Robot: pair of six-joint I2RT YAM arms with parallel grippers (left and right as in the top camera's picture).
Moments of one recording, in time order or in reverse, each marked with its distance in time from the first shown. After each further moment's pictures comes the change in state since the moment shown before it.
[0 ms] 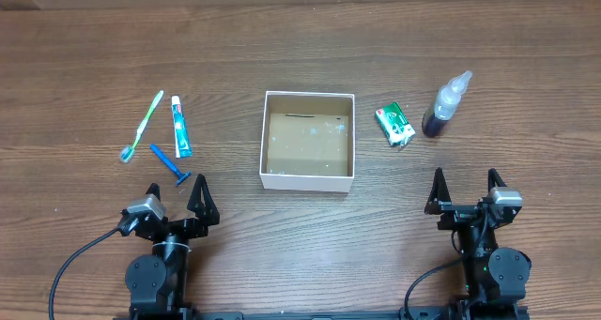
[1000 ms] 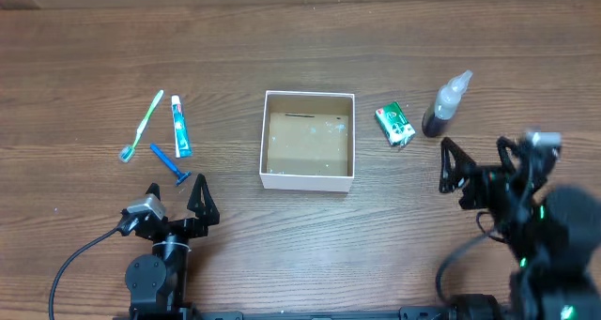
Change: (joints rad) left arm 0.000 0.000 0.000 0.000 0.000 0.000; right arm 0.000 0.602 0.837 -0.587 -0.178 0.097
